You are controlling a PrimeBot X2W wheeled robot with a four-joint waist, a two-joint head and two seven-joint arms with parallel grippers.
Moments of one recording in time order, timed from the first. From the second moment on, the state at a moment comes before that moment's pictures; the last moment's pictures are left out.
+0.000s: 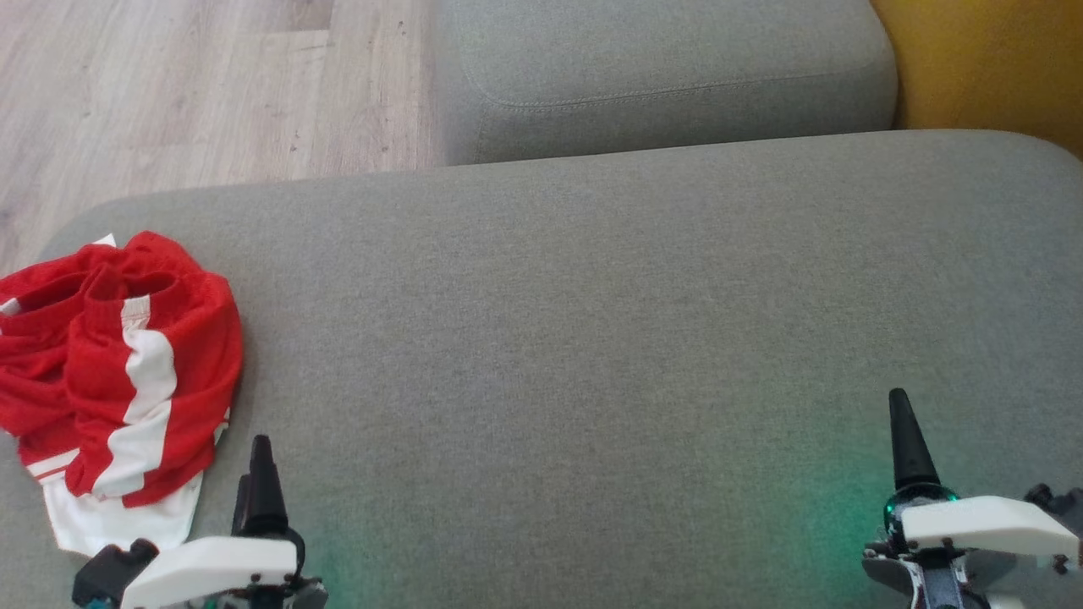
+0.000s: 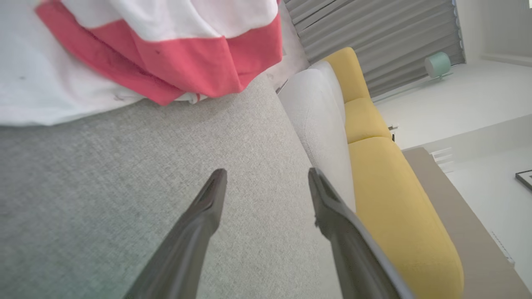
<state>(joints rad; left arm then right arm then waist) 0.02 0.04 -0.04 0.27 -1.19 -0.05 0.01 0.02 -0.04 -0.04 0.31 1.16 0.13 0.01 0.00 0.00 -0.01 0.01</state>
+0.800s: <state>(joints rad) 0.02 0.04 -0.11 0.22 -0.90 0.00 -0.06 0.02 -0.04 0.02 0.27 0.85 0.13 -0.06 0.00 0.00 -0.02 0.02</state>
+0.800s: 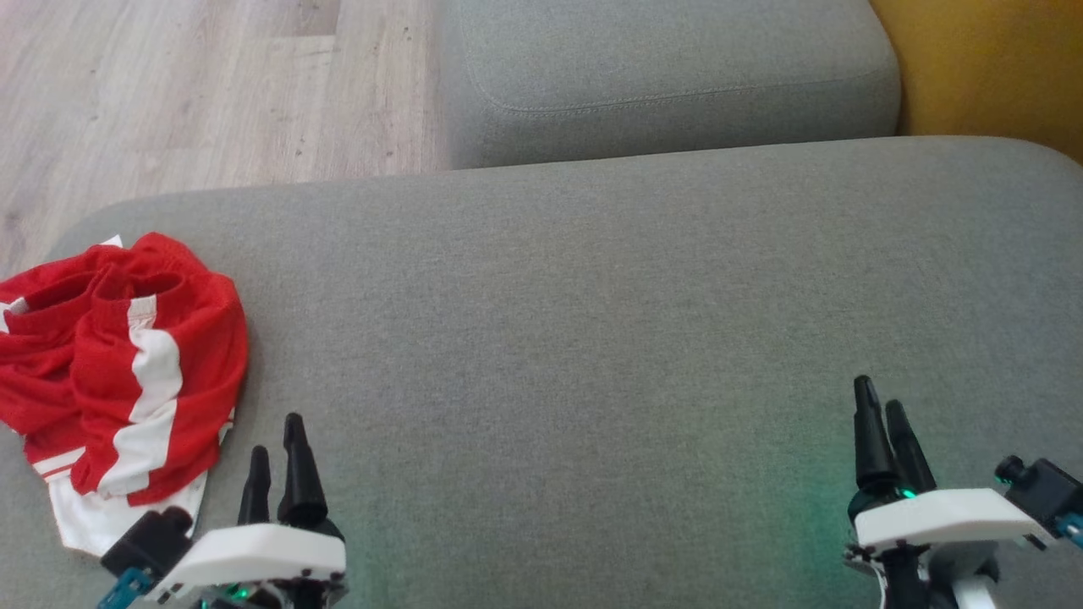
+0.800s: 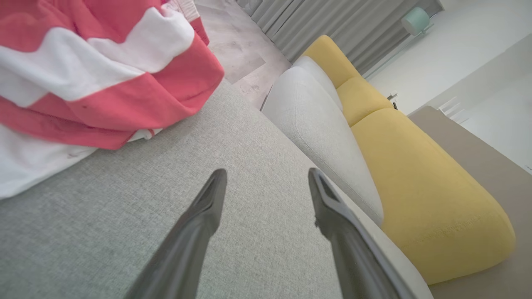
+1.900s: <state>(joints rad) 0.02 0.04 -0.21 0.16 -0.54 0.05 -0.15 0.02 -0.04 0.07 0.25 0.41 0.13 -0.15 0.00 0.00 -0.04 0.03</state>
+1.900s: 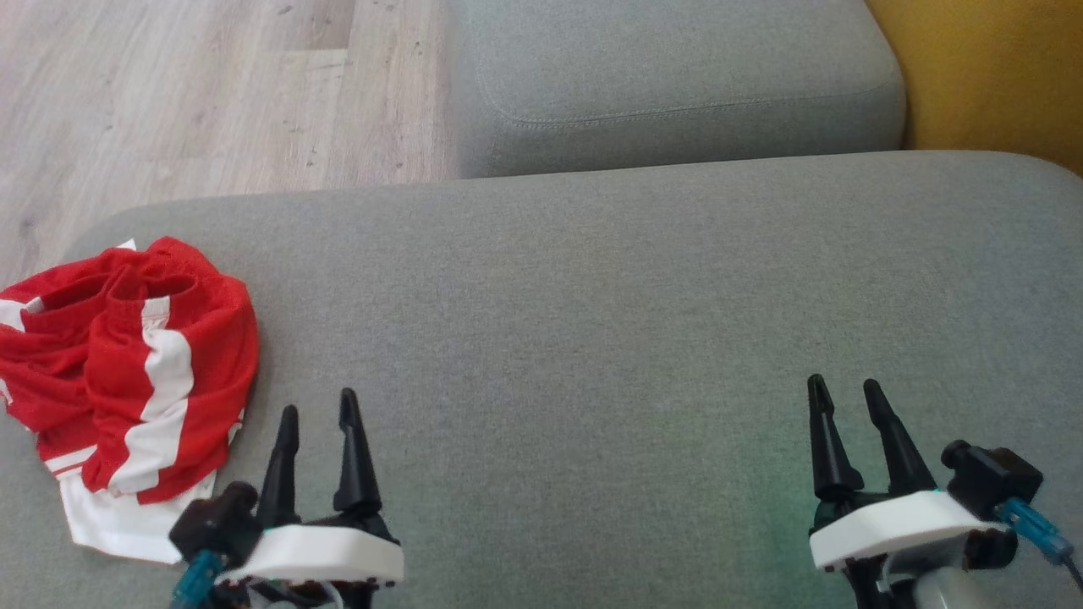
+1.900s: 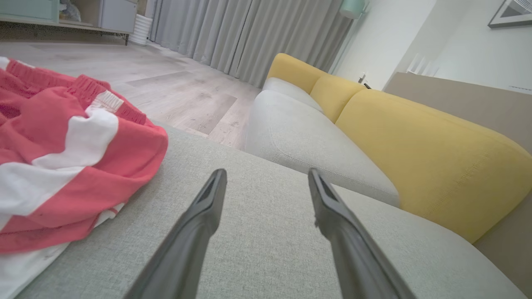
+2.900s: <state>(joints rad) 0.03 0.05 -0.29 0.23 -0.19 0.14 -0.24 0.03 -0.04 0.03 0.29 0.00 0.13 -0.24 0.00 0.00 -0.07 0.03</state>
